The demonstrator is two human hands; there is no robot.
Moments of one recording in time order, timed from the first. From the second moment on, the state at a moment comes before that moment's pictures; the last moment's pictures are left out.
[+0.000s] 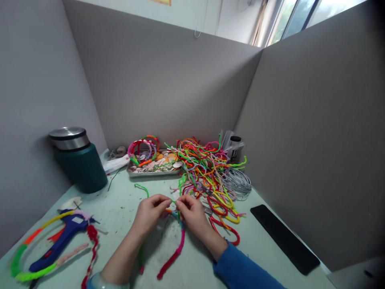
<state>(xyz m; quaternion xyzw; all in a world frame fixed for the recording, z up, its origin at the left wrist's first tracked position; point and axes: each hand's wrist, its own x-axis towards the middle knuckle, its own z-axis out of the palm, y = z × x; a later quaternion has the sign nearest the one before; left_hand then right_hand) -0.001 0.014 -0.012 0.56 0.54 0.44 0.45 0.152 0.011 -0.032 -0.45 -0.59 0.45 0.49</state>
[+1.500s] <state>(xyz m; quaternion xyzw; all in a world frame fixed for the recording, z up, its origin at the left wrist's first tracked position) 0.006 0.013 -0.017 0.55 0.51 0.45 0.48 0.154 0.009 -0.031 -0.44 -0.61 0.46 0.47</state>
